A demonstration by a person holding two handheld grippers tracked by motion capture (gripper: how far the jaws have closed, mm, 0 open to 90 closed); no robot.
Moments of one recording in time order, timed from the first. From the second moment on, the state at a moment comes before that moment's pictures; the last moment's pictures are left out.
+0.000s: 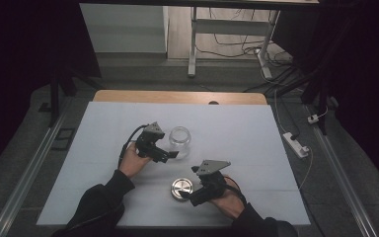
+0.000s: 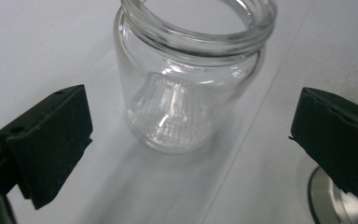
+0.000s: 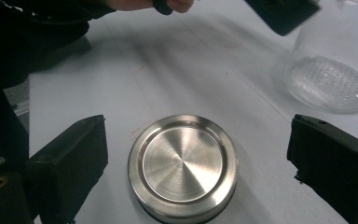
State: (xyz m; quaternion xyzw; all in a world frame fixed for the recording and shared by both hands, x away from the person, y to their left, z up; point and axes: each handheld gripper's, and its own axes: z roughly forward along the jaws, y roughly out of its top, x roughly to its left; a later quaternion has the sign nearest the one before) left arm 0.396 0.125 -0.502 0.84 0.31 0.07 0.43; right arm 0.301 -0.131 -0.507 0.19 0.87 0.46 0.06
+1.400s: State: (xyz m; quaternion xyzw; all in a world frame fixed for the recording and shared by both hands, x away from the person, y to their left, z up) left arm 0.316 0.166 -0.486 0.82 0.30 0.04 0.48; right arm 0.306 -0.164 -0.488 0.22 0.86 0.45 0.13
